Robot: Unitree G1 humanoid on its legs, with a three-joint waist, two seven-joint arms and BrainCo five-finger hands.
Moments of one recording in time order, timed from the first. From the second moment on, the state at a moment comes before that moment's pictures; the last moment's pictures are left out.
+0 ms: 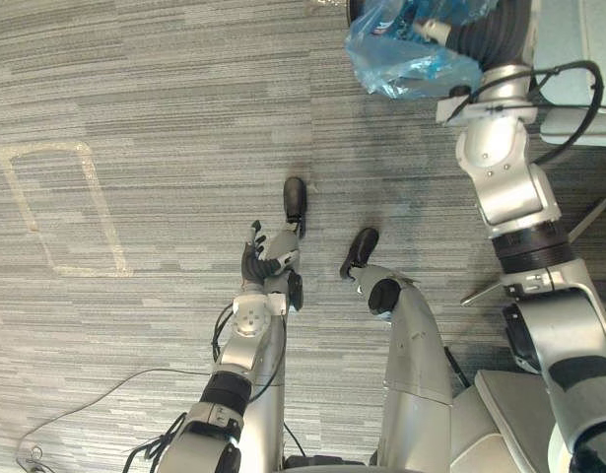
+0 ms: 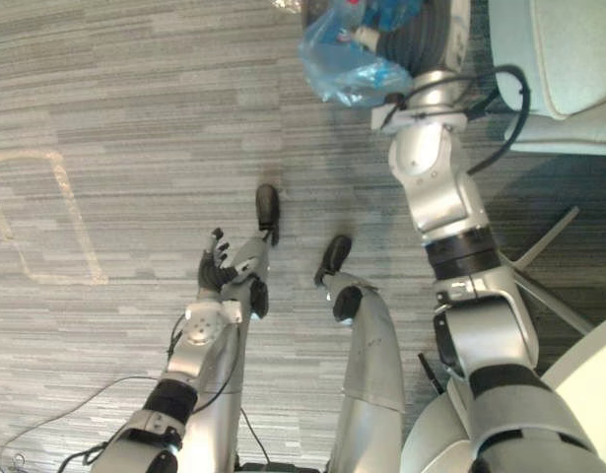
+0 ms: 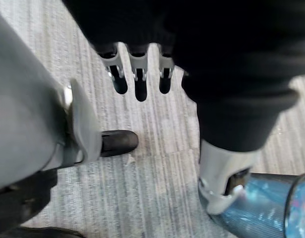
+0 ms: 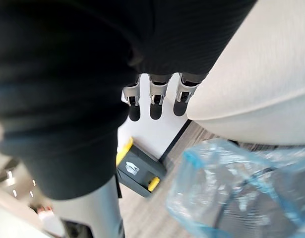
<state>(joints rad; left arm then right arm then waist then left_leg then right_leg) -0.34 -0.01 -0.09 0.57 0.04 -0.23 0.33 -1.05 -0.52 0.20 0.36 -0.40 -0.10 -0.49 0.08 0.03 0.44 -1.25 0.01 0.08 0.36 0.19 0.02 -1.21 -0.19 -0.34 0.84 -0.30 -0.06</state>
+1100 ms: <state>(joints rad) -0.38 0.02 -0.06 0.36 0.01 -0.19 0.36 -1.15 -0.43 0.41 0.86 -0.54 0.00 -0.31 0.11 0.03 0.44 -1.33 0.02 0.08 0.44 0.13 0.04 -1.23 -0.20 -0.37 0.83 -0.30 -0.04</state>
